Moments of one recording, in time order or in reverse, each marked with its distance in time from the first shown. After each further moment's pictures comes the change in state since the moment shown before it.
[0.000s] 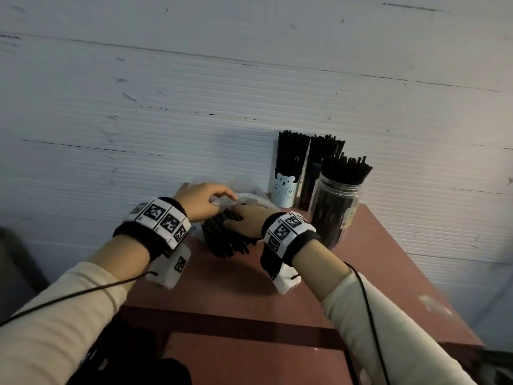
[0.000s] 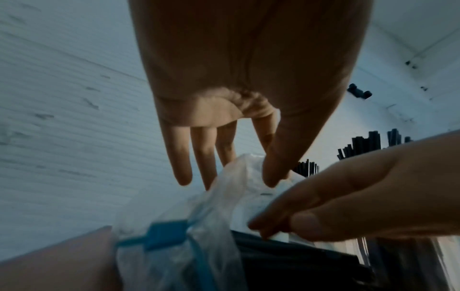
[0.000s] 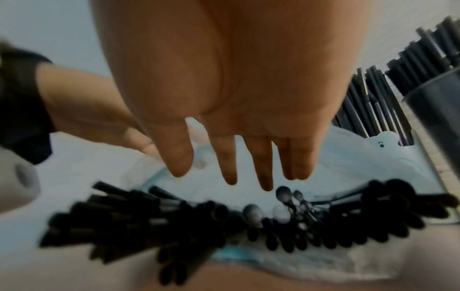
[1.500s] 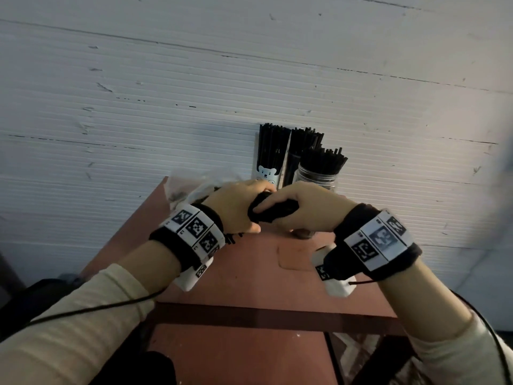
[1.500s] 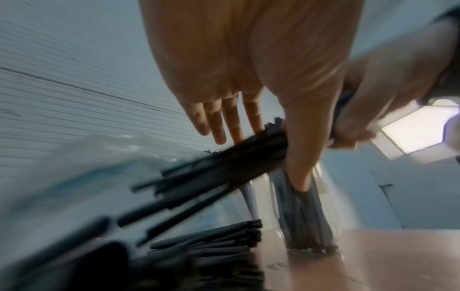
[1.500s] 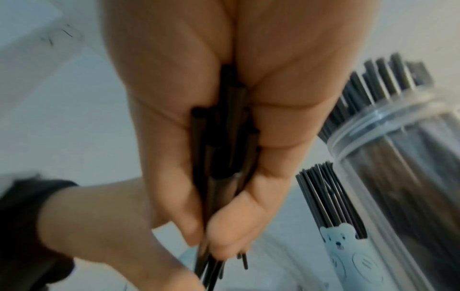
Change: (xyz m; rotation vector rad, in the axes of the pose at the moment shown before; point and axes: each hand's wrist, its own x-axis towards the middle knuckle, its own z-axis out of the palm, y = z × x) left_hand 0.007 0.078 0.050 0.221 0.092 0.381; right_hand -0.123 0.060 -0.058 0.313 0.088 -0.078
